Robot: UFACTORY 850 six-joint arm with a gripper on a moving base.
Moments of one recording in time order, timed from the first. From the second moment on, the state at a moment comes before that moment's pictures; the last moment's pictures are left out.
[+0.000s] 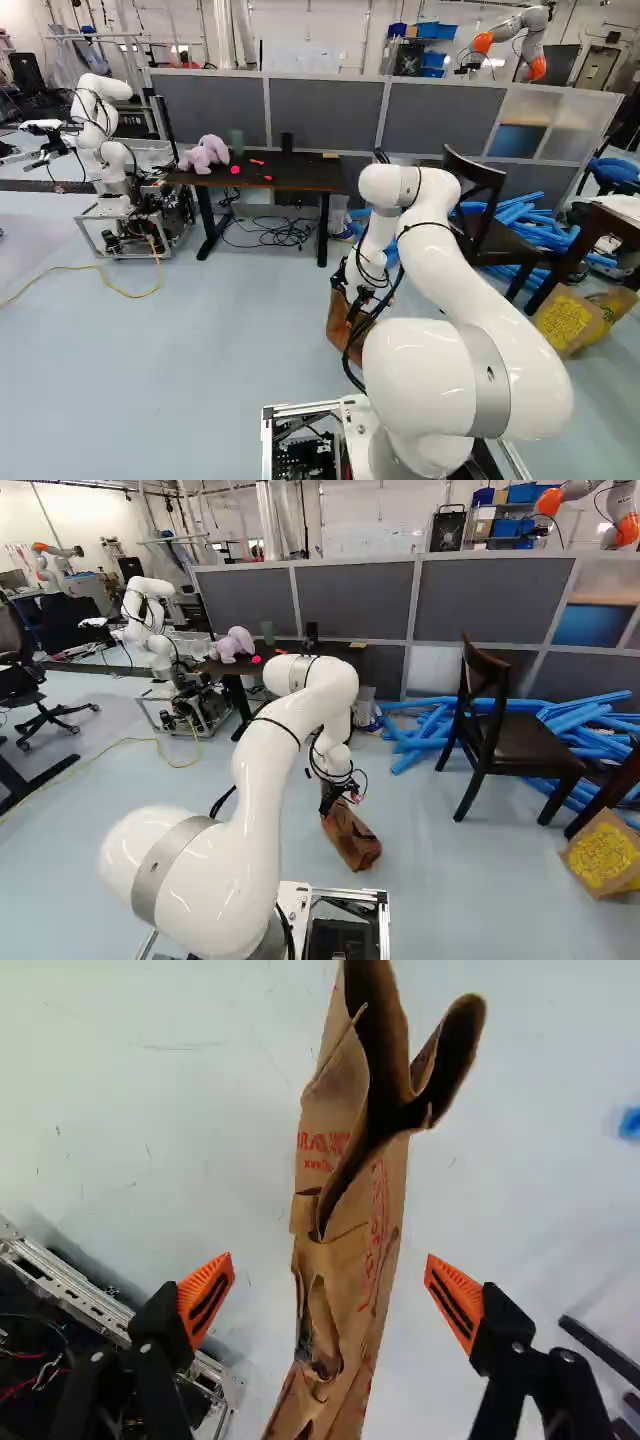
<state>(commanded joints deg) -13.5 -79.5 -79.6 -33.8 4.3 -22.9</state>
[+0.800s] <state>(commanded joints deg) -13.6 -84.0 -83.4 -33.8 4.3 -22.9</state>
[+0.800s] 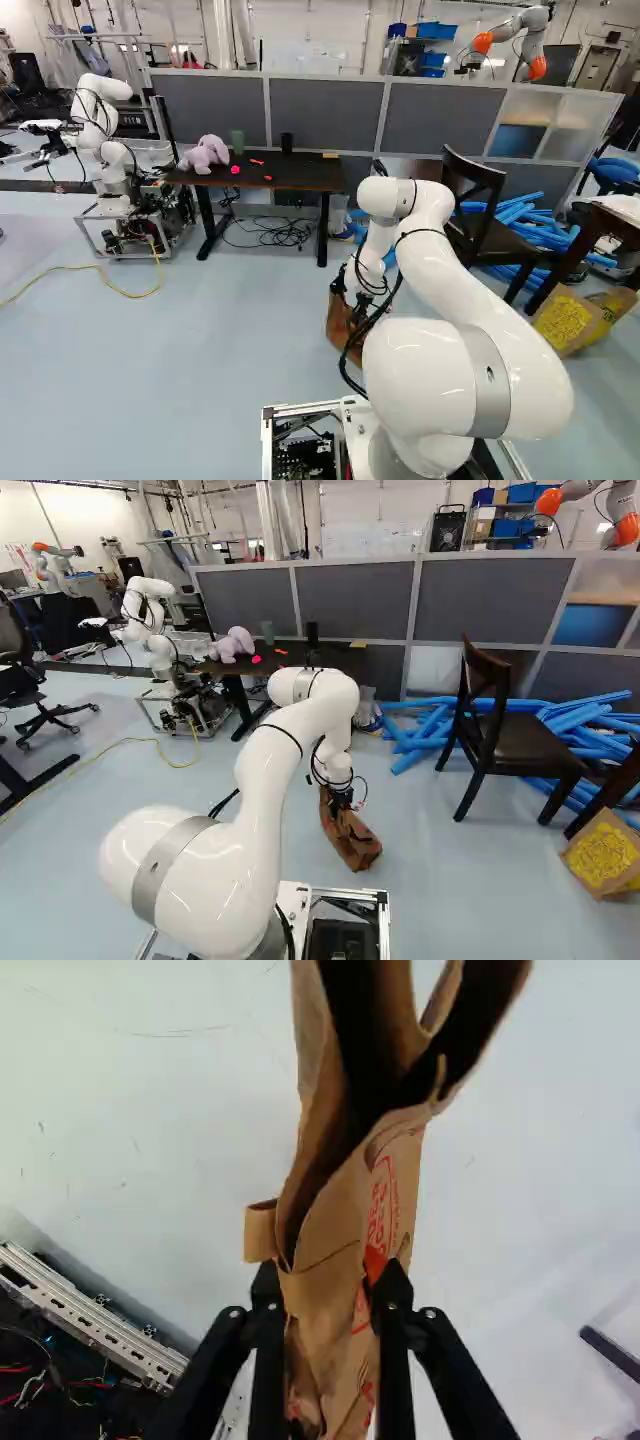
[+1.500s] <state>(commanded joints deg) -13.6 -83.3 -82.8 -33.8 4.3 -22.9</state>
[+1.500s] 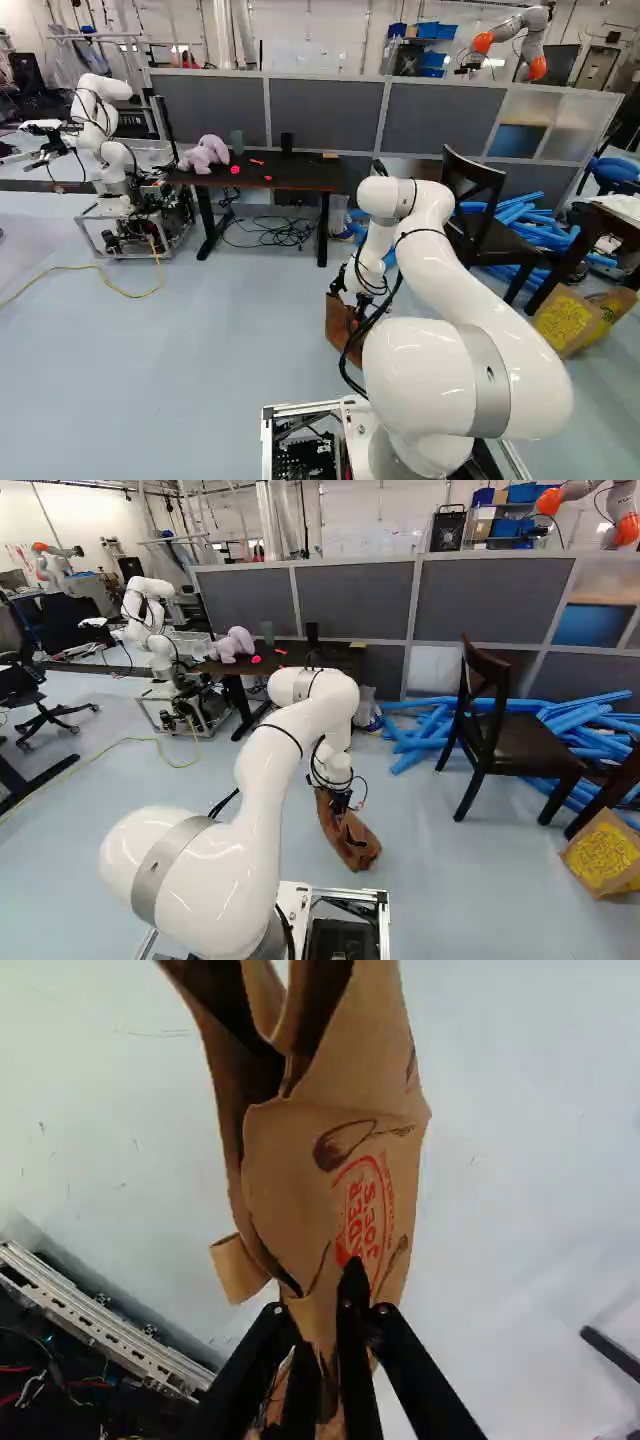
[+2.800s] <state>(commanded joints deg) -13.6 -69.3 -70.7 -33.8 4.3 -22.9</state>
